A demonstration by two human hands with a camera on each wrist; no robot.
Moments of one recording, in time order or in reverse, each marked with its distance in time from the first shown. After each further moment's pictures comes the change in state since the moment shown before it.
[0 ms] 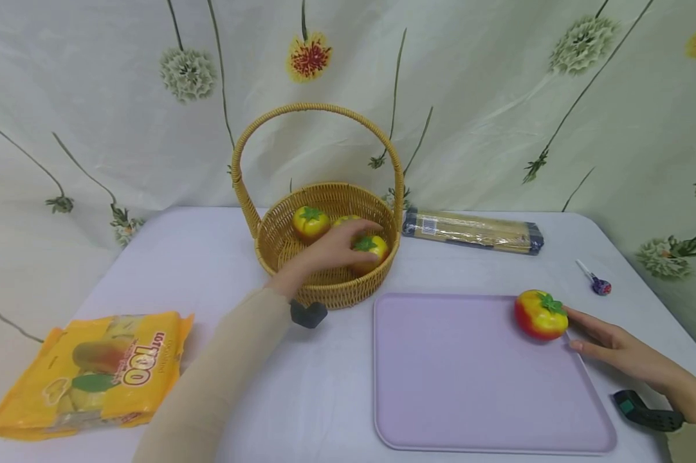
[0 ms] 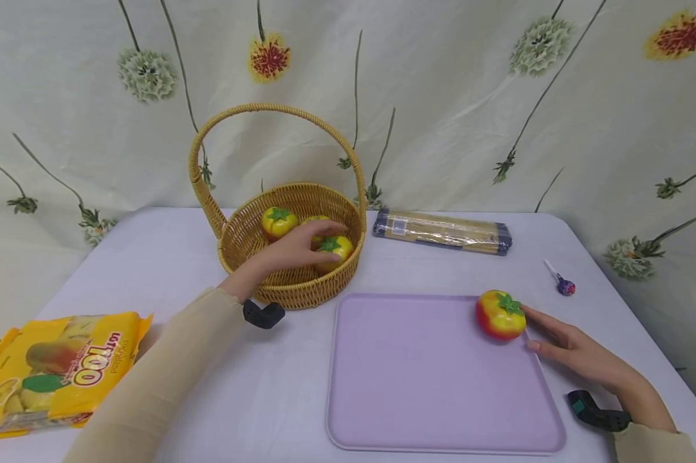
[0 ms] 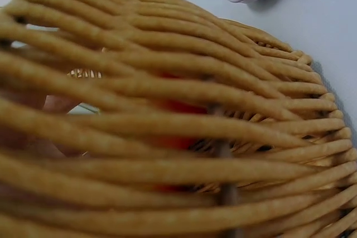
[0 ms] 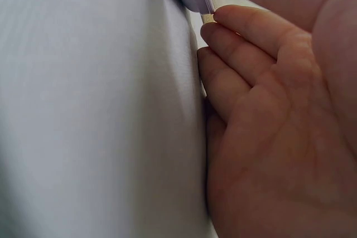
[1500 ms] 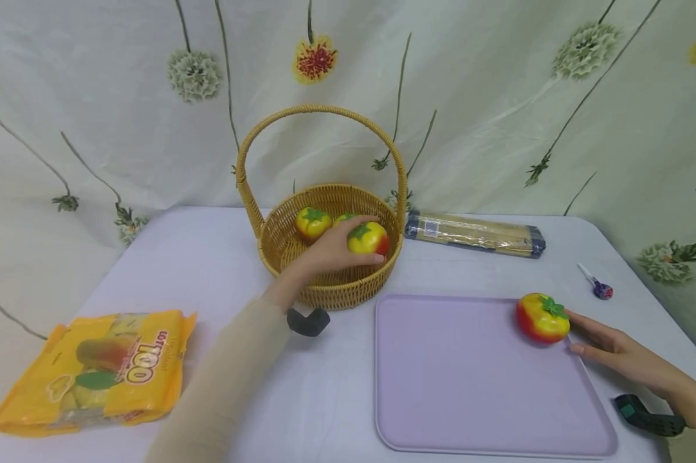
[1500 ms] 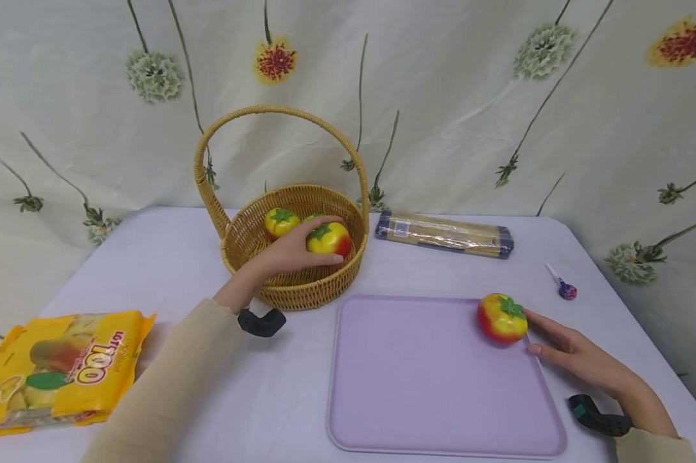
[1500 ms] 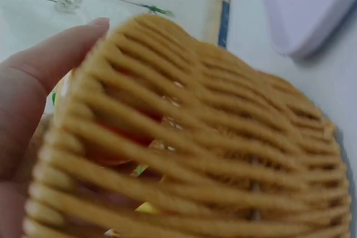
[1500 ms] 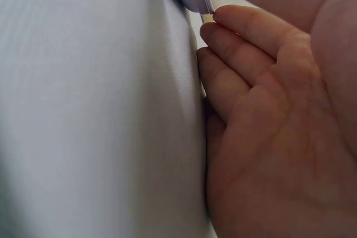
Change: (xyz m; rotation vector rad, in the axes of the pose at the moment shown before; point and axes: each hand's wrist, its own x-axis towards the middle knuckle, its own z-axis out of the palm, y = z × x) left_hand -0.014 0.009 -0.002 -0.071 0.089 -0.141; right_hand 0.000 0.003 0.000 0.013 0.001 -0.040
